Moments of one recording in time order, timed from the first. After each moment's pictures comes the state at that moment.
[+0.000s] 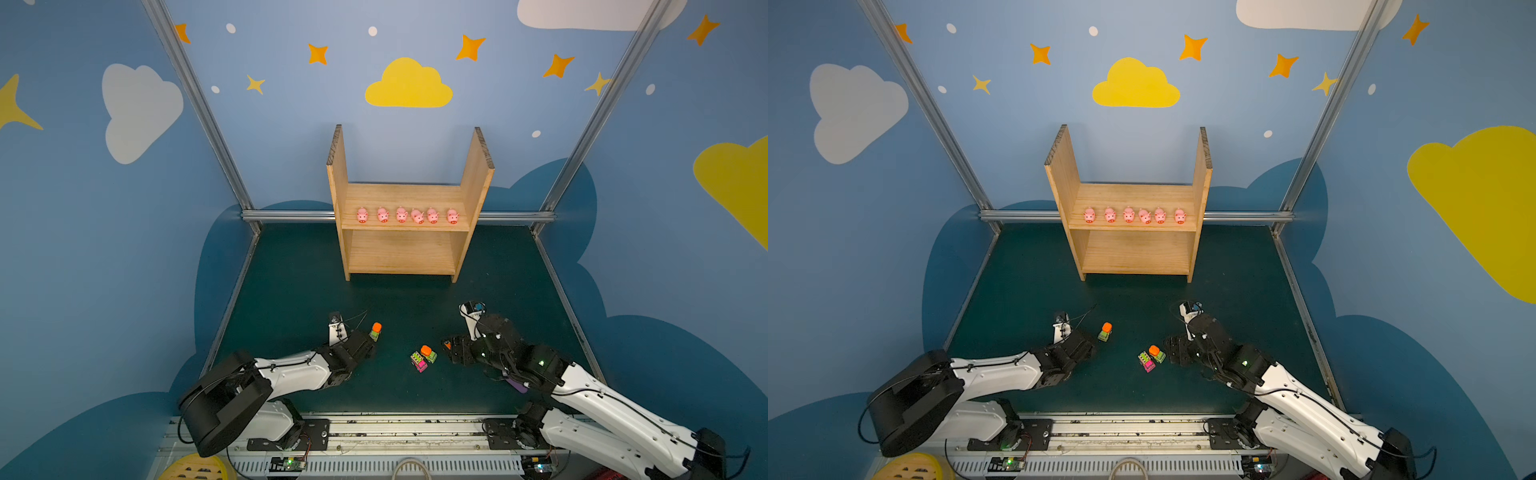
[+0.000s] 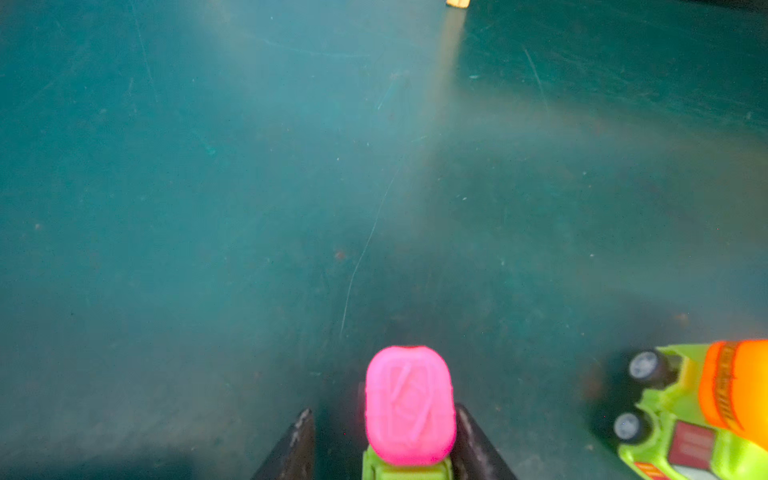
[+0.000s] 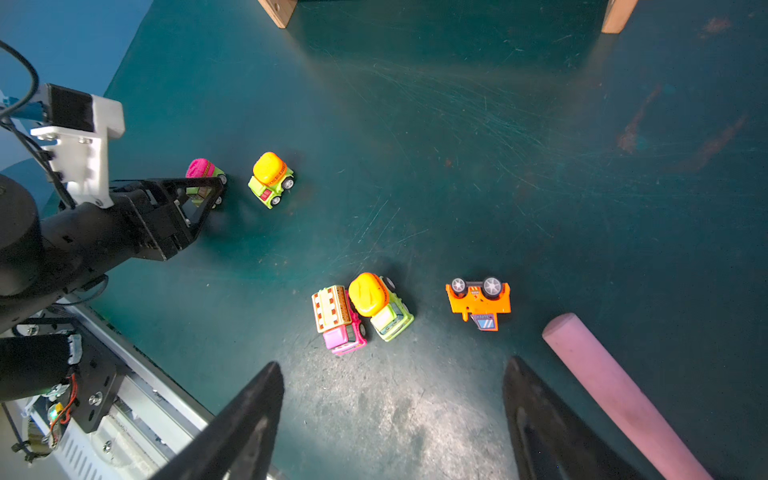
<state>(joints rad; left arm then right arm) -0.81 1.35 0.39 -0.12 -0.65 -0.90 0.85 0.81 0.62 -0.57 0.08 0.52</state>
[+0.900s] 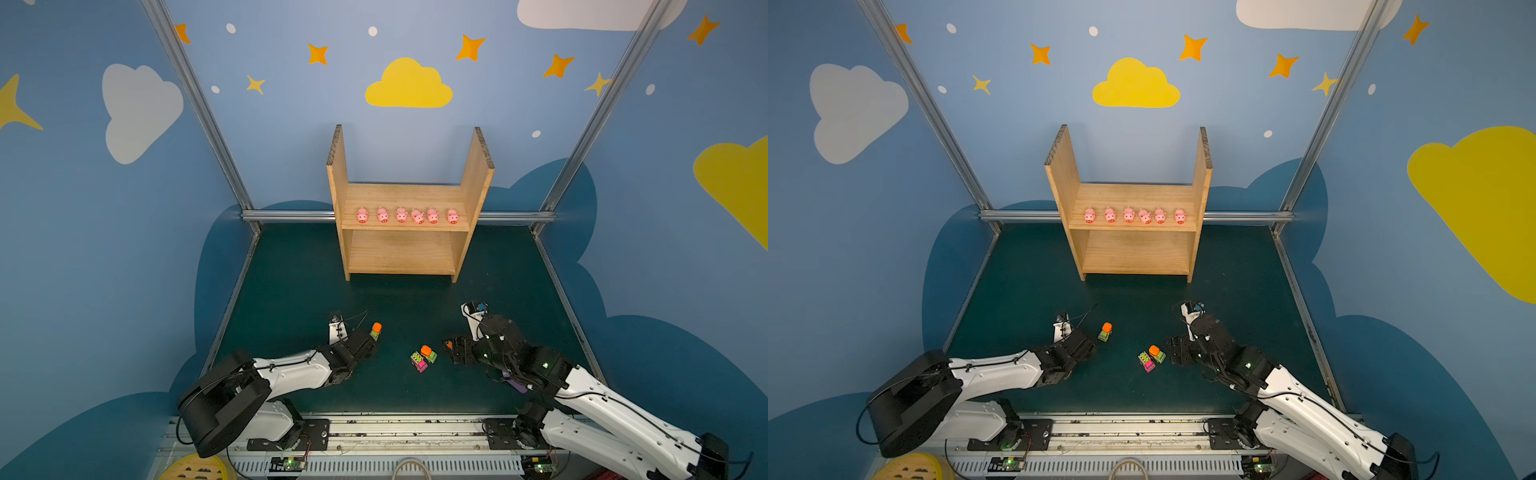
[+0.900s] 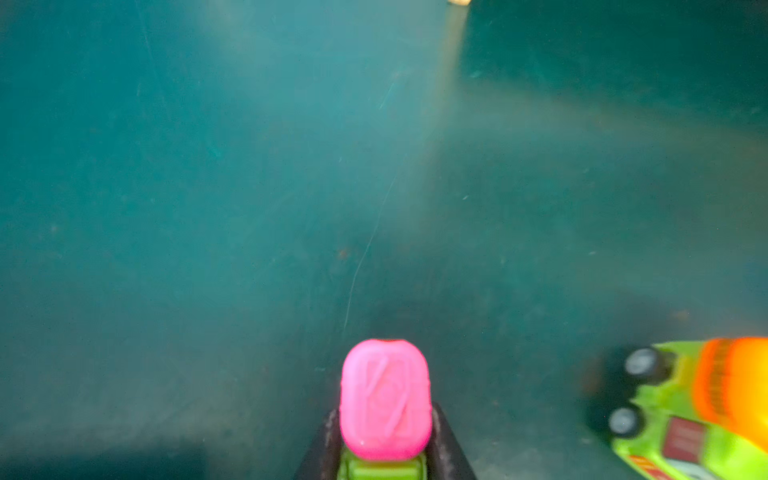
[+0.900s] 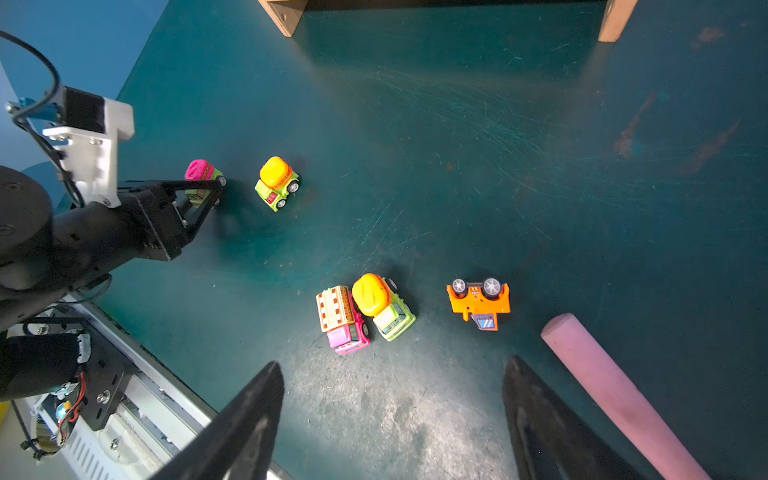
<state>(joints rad) -0.81 1.32 0.44 -0.20 -0.65 -0.89 0.84 0.79 0.62 -0.58 0.08 0.52</state>
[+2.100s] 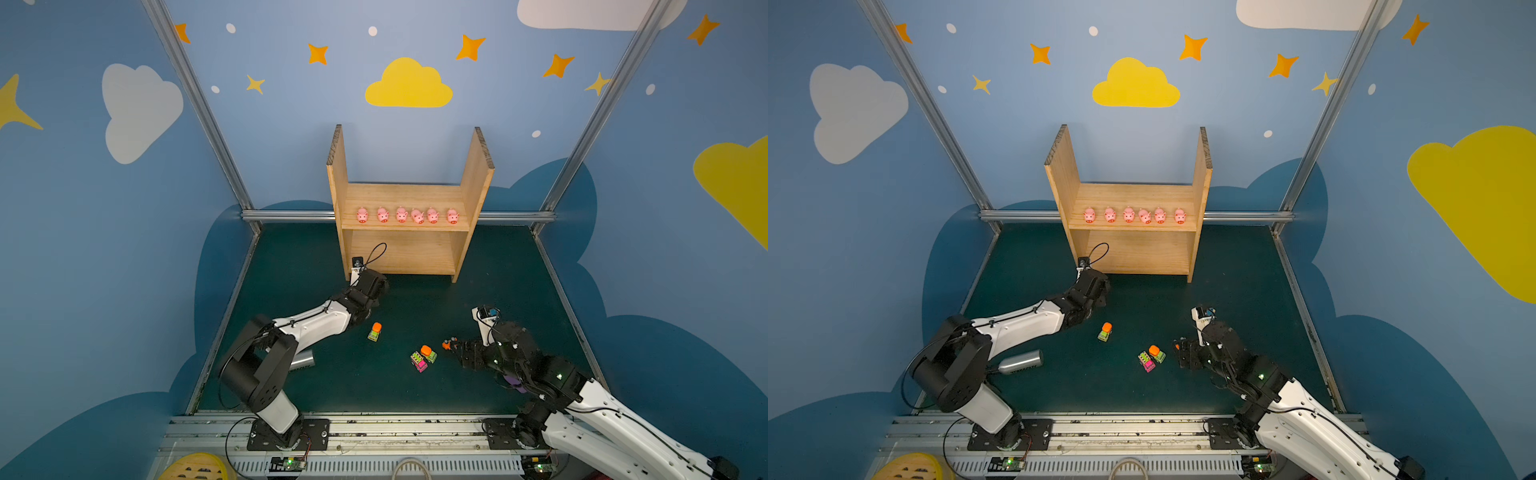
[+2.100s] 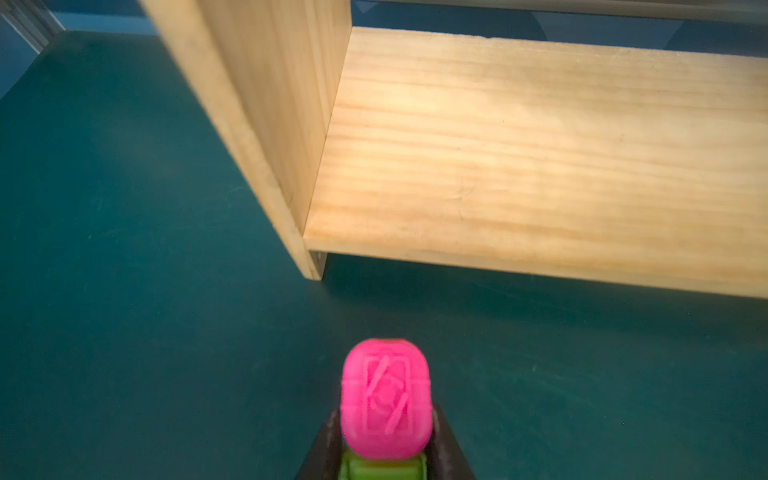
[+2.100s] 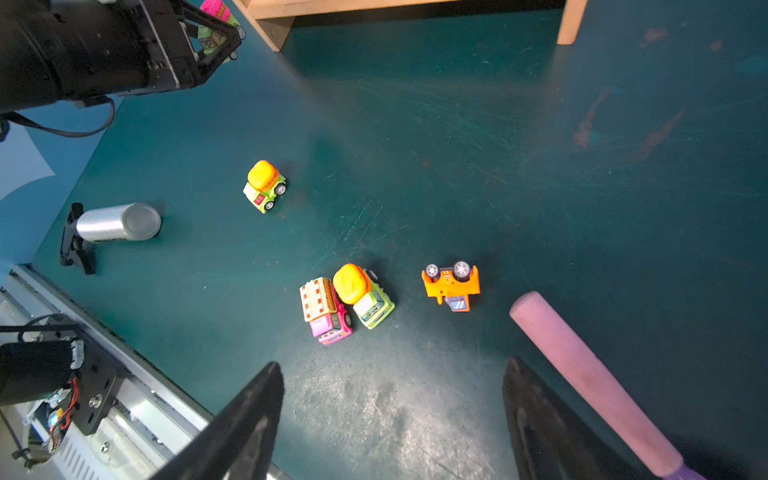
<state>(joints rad) -0.59 1.66 0.98 -0.11 -0.51 -0.50 0.80 0.65 0.57 -0.63 0.09 0.52</state>
